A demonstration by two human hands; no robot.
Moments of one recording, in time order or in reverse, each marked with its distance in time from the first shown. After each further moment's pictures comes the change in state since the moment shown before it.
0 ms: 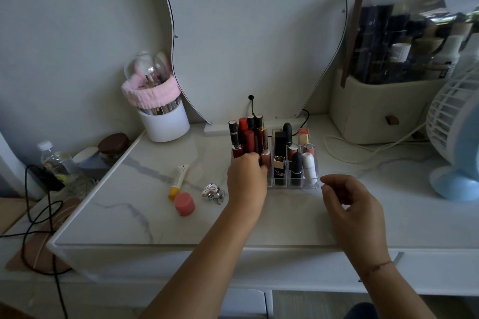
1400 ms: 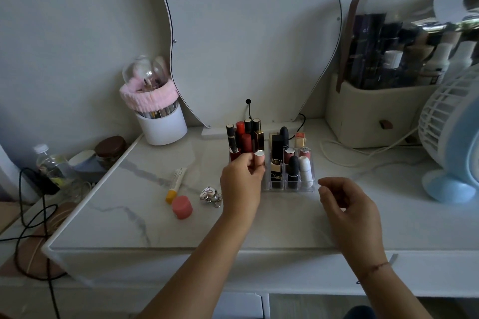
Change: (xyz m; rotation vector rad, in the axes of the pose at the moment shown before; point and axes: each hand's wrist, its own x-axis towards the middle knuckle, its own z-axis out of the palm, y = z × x) left_hand -0.008 -0.008 0.001 -0.331 0.178 0.024; right_hand 0.002 -0.001 -0.002 0.058 0.003 0.029
